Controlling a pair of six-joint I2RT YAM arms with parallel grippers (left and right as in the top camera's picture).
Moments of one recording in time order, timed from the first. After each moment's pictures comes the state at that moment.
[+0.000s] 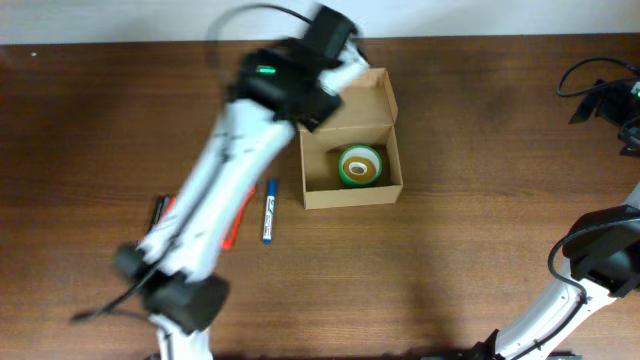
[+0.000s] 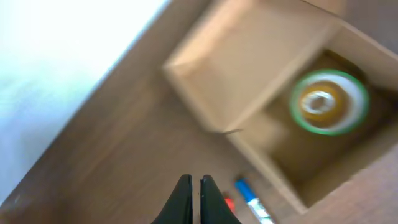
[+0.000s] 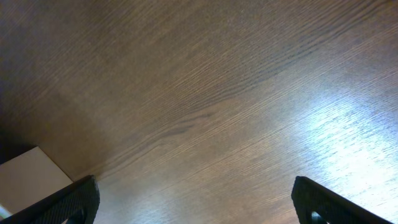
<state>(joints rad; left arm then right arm) -0.51 1.94 2.26 -1.29 -0.24 0.34 -0.53 2.16 2.43 -1.68 -0.10 0.09</state>
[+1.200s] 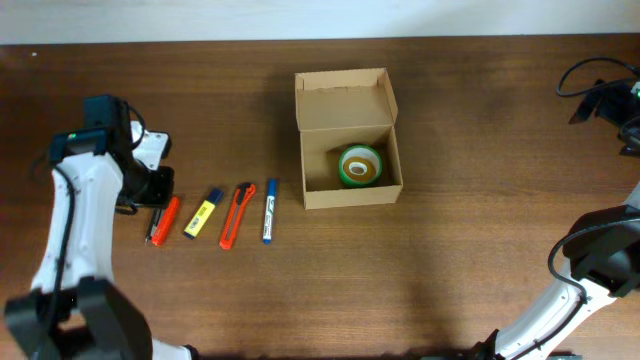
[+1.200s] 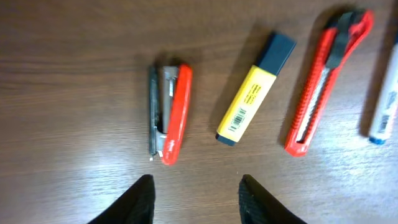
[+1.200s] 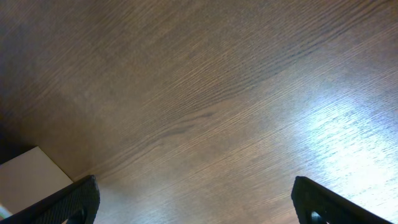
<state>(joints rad) 0.21 1.68 1.36 -1.16 0.01 0.31 -0.53 2.16 2.43 -1.68 -0.10 0.09</state>
